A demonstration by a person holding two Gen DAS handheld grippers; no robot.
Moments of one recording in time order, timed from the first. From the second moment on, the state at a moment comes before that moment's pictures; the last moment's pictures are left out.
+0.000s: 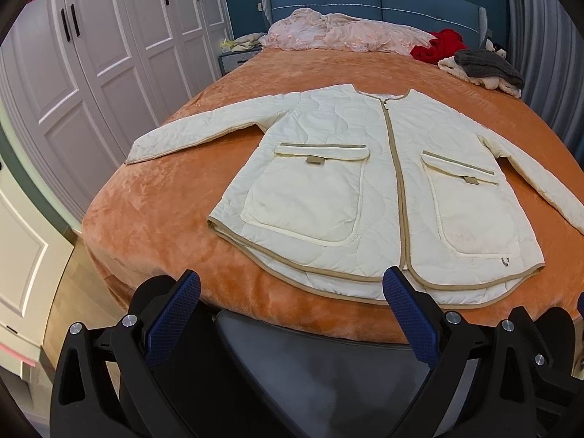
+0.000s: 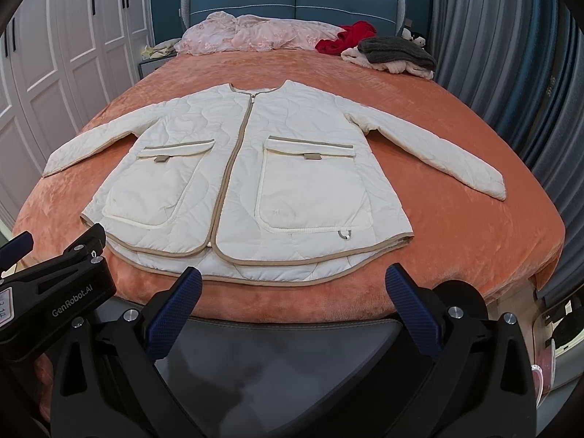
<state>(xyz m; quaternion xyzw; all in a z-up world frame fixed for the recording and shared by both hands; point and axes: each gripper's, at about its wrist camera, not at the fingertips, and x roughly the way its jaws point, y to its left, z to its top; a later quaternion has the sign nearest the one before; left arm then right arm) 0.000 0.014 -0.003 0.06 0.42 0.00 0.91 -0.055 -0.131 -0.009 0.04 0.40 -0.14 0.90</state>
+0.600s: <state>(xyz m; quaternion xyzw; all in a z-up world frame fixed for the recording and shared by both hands) 0.000 0.014 -0.003 0.06 0.42 0.00 0.91 -0.055 -0.131 -0.009 0.04 0.41 -0.14 0.90</state>
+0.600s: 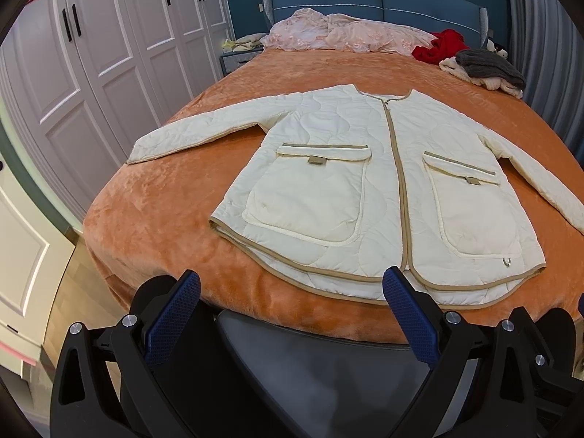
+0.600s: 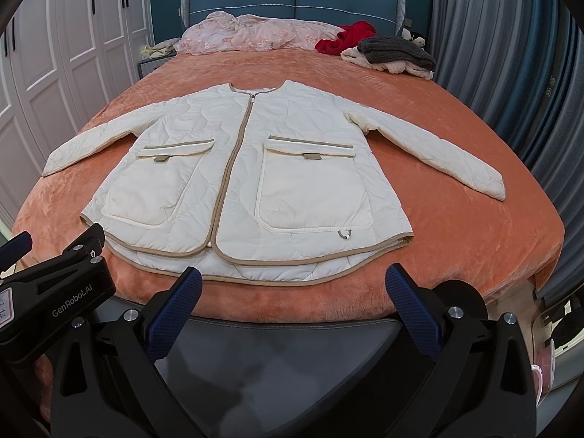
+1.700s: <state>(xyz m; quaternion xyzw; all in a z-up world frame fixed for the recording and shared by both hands) 0.000 0.018 -0.003 0.06 0.42 0.00 0.91 -0.054 -0.130 -0.010 0.04 0.41 -0.14 0.90</state>
